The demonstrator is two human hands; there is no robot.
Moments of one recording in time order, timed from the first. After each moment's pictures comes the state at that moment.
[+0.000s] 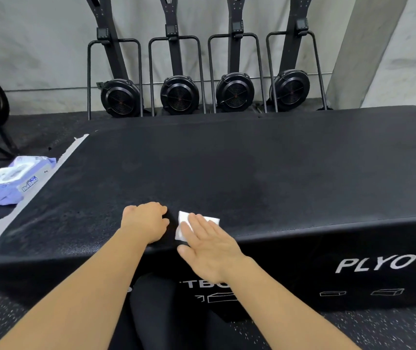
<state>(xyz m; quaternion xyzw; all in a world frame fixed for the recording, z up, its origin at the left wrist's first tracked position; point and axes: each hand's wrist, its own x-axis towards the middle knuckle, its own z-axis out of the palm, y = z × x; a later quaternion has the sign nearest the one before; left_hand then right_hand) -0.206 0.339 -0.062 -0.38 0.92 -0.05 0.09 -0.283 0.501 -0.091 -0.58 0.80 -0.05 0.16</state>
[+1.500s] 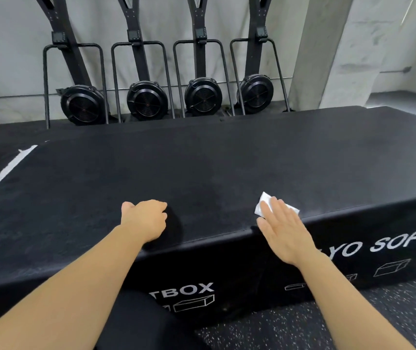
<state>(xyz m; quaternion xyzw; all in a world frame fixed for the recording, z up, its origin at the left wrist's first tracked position) -0.285 0.400 -0.059 -0.34 0.94 -0.02 0.07 -0.438 0.665 -0.099 -0.36 0.93 -0.09 0.02</state>
